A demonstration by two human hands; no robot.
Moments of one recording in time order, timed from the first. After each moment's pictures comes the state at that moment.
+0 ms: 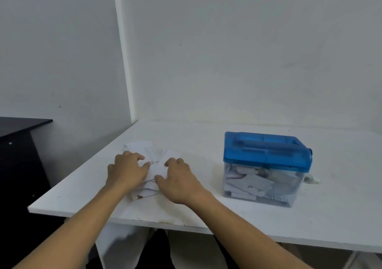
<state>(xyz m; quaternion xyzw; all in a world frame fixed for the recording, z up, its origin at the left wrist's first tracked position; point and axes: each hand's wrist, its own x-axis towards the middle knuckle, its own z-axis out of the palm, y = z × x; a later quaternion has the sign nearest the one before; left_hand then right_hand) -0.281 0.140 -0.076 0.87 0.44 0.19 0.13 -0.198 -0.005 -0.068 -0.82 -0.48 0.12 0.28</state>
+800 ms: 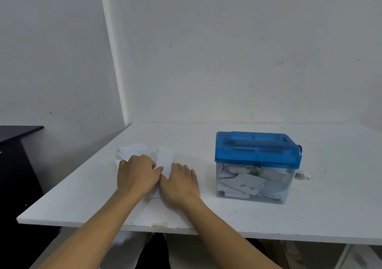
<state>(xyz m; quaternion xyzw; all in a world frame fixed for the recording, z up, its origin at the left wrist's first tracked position) -0.252 0.110 -0.075 0.90 0.38 0.22 -0.02 -0.175 0.011 -0.106 -0.87 -0.41 0.09 0.27</state>
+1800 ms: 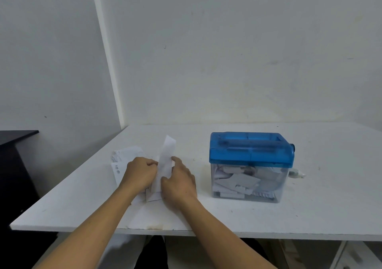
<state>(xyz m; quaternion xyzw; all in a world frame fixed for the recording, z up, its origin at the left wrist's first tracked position) -0.245 0.105 -0.070 0.85 0.36 0.23 0.32 -0.178 0.006 -0.098 -0.83 -0.33 0.10 0.45</state>
